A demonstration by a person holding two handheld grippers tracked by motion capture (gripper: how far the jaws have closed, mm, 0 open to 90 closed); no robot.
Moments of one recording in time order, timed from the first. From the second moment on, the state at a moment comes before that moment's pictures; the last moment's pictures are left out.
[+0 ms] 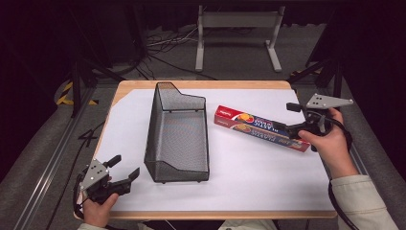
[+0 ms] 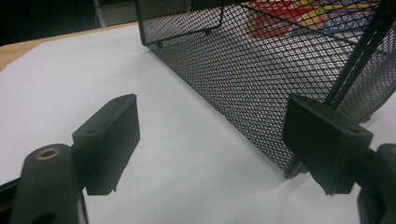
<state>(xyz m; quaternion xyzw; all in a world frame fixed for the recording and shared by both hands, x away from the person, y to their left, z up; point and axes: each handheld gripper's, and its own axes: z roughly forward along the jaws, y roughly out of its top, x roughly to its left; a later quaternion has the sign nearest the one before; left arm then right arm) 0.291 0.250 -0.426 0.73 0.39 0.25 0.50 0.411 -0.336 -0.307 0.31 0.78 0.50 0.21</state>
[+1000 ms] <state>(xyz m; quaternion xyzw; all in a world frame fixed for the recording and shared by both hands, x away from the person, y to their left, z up) 0.293 0.250 -0.428 0.74 0.39 0.24 0.50 0.488 -0.303 -0.310 0.29 0.86 0.38 0.17</state>
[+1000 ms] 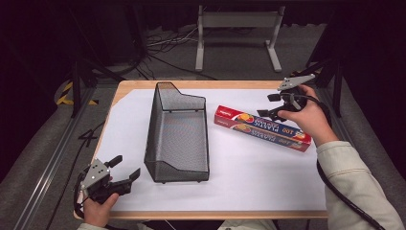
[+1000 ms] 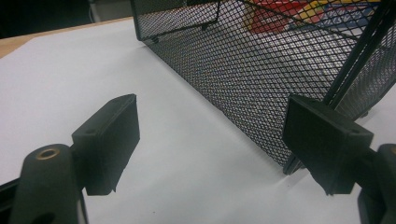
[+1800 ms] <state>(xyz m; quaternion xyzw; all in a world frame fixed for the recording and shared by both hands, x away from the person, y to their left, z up) 0.280 0.259 -0.429 0.73 0.40 0.25 0.49 0.520 -0.286 -0.374 0.30 0.92 0.25 0.09</state>
